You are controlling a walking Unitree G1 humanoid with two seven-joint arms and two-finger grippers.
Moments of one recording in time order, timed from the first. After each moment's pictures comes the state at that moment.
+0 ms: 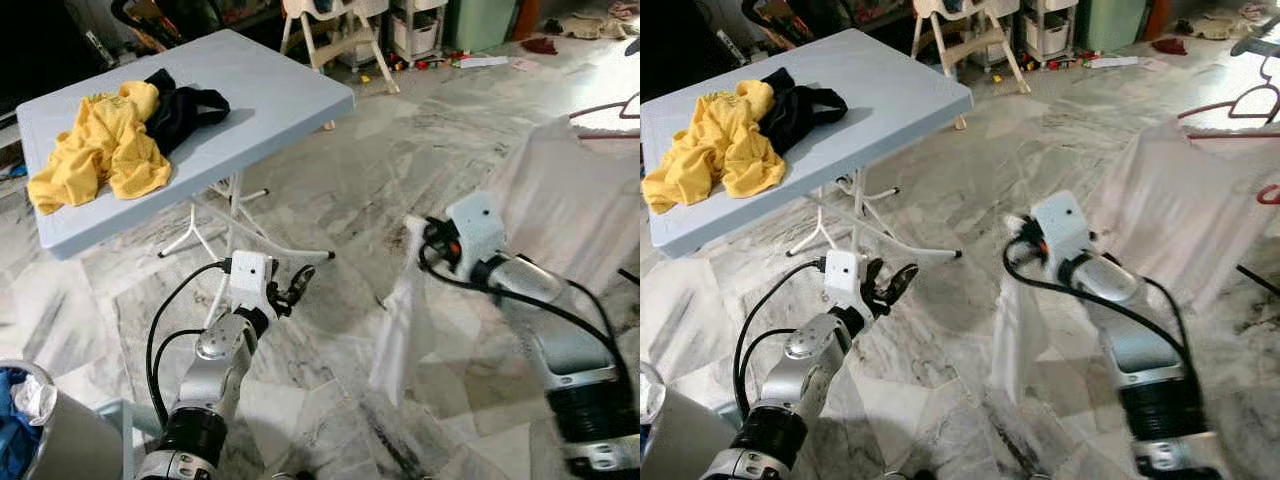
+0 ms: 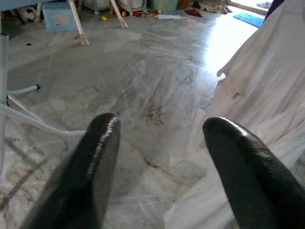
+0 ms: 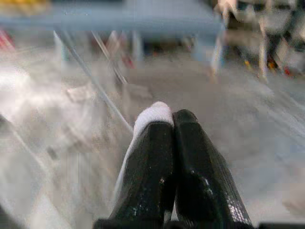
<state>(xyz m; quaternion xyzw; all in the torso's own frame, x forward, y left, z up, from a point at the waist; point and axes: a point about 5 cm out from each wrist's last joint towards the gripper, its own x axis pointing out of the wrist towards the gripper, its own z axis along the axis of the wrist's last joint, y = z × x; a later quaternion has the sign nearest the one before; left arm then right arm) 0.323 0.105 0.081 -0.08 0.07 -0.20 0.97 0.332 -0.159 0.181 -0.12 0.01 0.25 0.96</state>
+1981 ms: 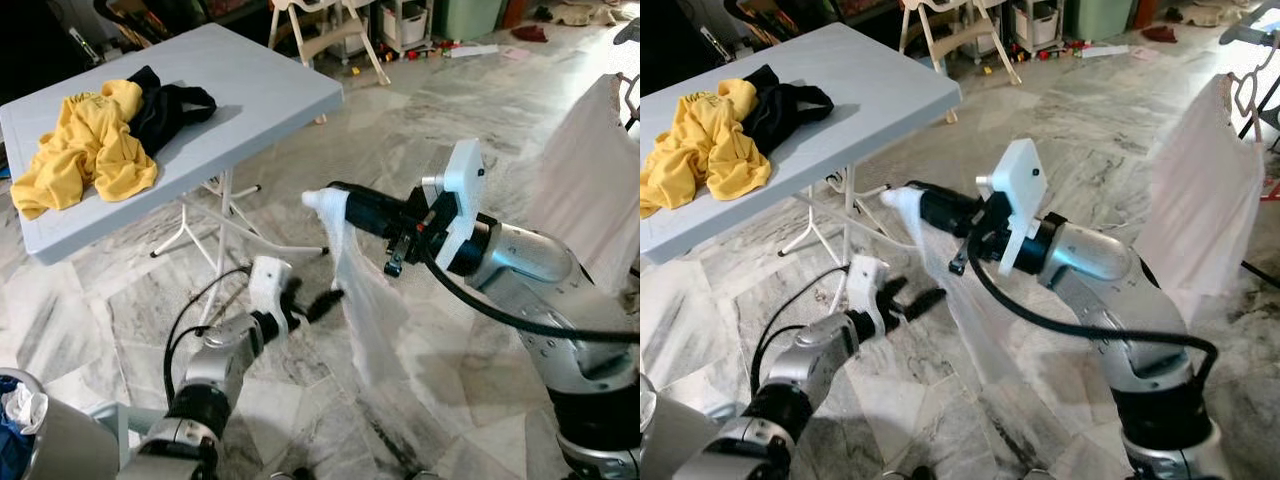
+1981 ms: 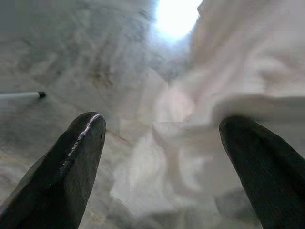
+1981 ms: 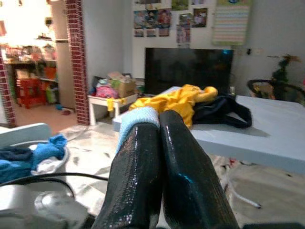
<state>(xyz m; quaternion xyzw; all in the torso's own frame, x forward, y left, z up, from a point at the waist) 0.333 0.097 0.068 -0.13 0.15 -0.30 0.93 0.275 -0.095 0.262 -0.05 -0.12 0.55 0.83</state>
